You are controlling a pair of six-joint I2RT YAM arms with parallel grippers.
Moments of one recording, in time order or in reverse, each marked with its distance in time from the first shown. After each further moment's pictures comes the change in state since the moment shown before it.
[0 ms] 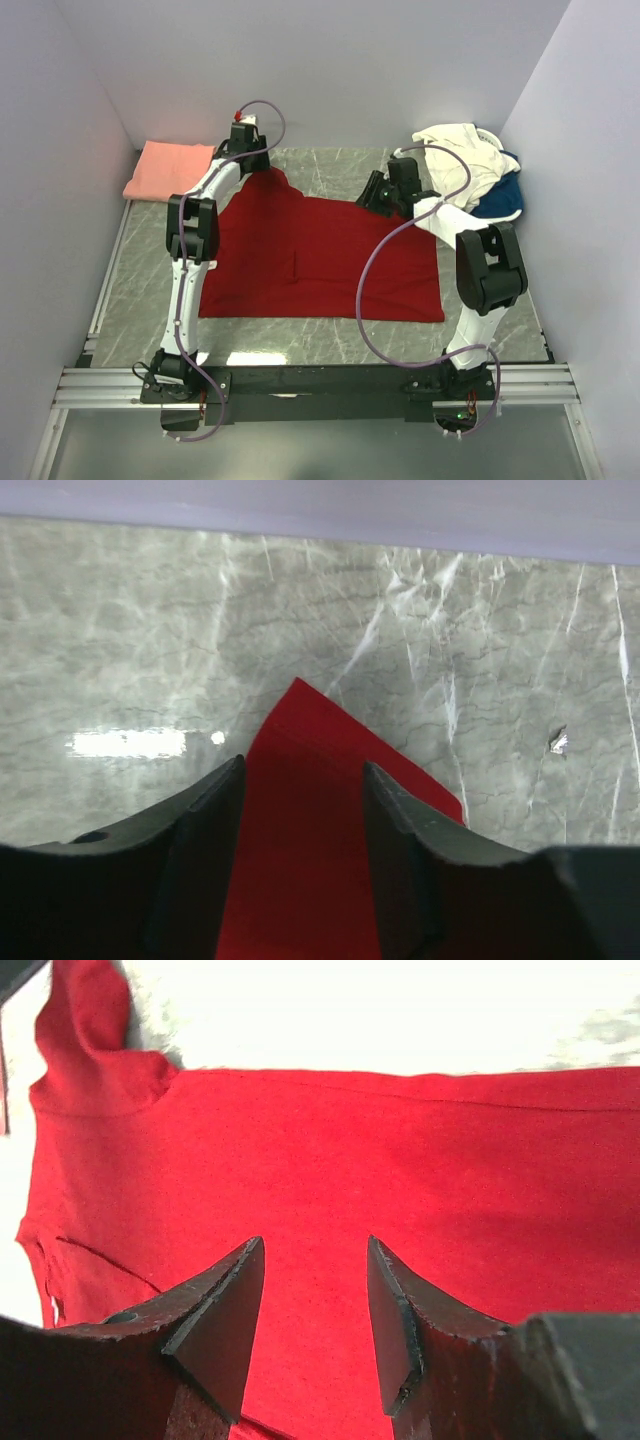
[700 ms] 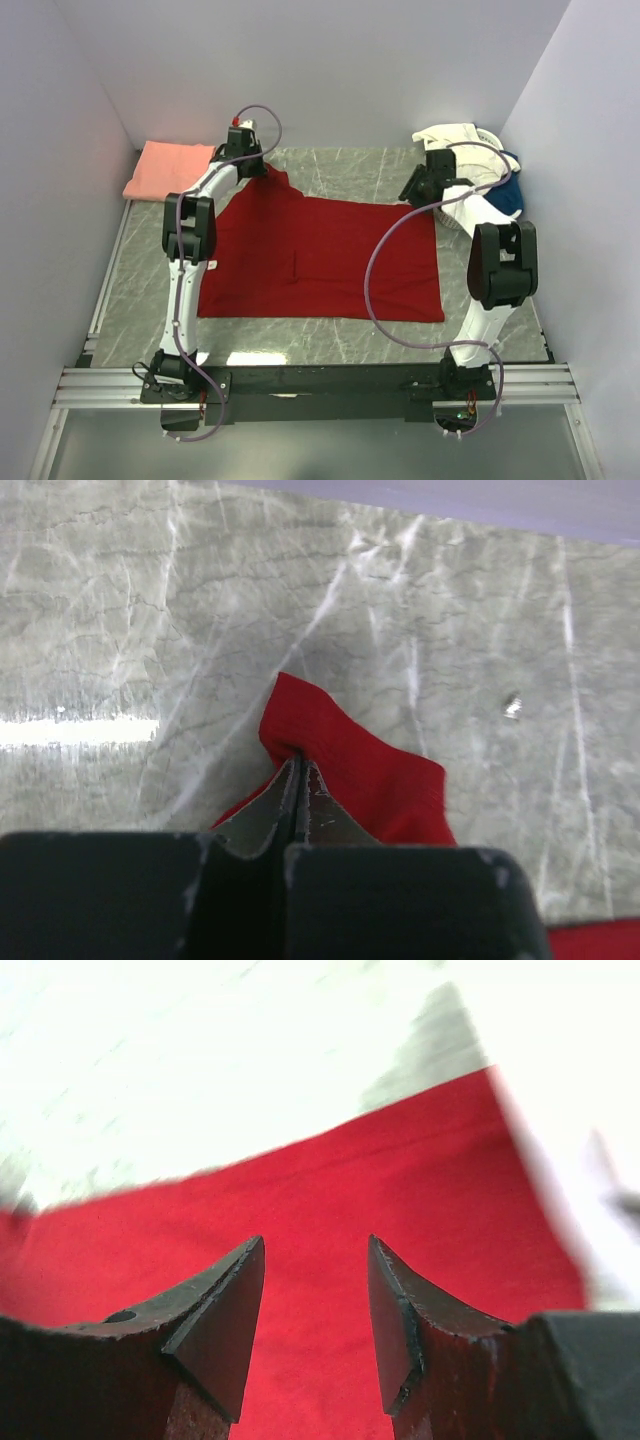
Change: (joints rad) left arm 0.013 -0.034 -0.100 0.055 0.124 -0.087; right arm -0.201 0.011 0.090 -0.210 0.140 -0.010
